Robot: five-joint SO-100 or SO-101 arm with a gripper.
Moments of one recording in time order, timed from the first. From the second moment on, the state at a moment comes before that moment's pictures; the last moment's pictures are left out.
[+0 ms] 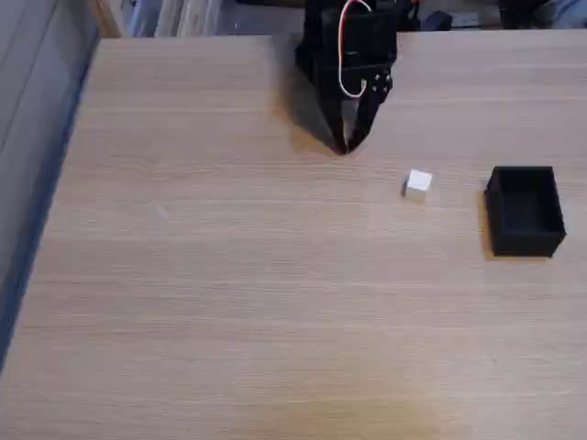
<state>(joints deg) -1.9 190.5 177.2 77.0 -92.2</state>
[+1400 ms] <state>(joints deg) -2.1 190.5 177.2 77.0 -92.2</state>
